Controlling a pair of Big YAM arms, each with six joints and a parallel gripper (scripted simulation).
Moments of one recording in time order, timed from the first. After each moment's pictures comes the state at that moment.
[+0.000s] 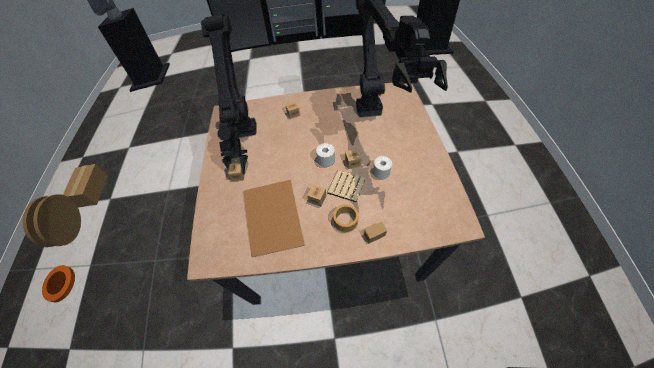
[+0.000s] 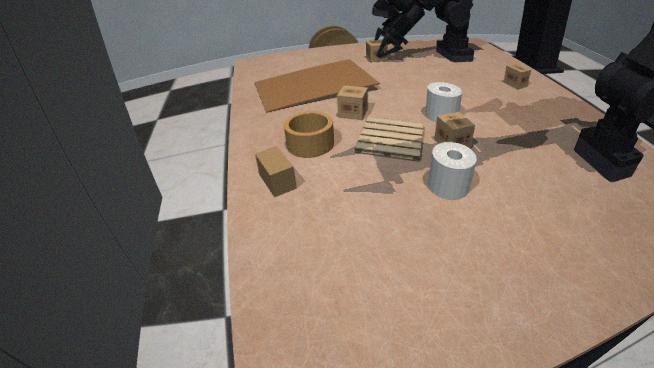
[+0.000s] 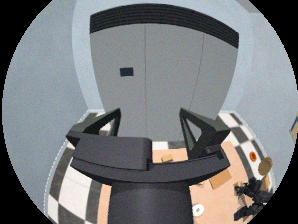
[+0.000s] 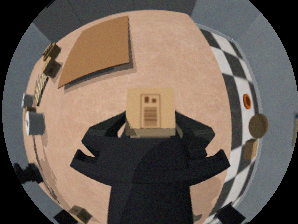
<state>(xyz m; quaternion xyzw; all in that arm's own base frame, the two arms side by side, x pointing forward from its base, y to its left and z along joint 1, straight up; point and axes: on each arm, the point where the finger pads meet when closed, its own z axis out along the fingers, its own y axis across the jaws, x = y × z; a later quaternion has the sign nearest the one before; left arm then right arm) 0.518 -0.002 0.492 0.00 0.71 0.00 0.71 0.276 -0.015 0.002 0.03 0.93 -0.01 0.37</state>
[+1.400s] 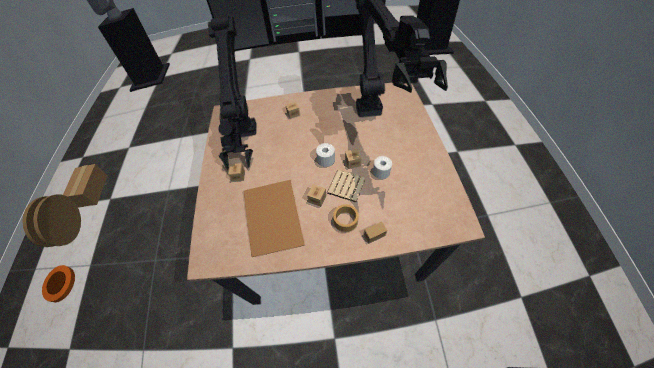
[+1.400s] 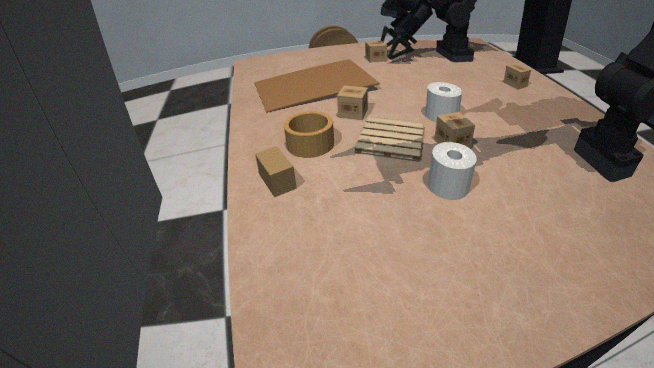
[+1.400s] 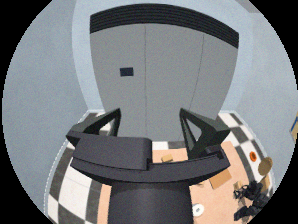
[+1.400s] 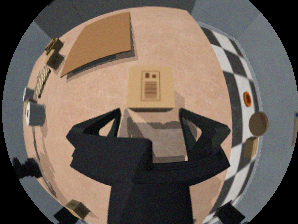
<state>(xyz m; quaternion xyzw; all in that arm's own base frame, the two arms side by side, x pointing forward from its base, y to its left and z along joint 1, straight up) 0.518 -0.002 0.492 0.00 0.71 0.00 0.71 0.247 -0.013 0.001 0.03 0.93 -0.01 0.36</state>
